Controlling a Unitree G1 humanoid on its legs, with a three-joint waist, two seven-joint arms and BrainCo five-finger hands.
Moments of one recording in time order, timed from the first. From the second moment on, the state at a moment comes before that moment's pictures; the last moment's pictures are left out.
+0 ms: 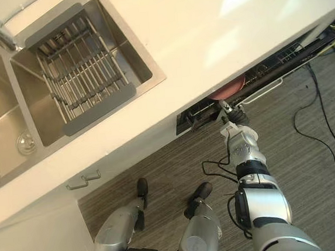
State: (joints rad) left arm 0.22 0.04 0.02 1.00 -0.43 0.22 -0.10; right arm -0.72 -0.48 -0.14 0.96 0.88 0.01 0.01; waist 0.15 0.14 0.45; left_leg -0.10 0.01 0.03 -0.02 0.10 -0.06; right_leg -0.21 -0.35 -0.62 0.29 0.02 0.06
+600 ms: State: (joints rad) left arm 0.22 0.03 0.12 1.03 -0.52 0.24 -0.15; right arm -0.60 -0.36 0.07 0.75 0.69 0.01 -0.07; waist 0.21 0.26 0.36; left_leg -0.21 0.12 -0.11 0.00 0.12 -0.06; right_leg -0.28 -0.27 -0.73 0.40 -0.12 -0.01
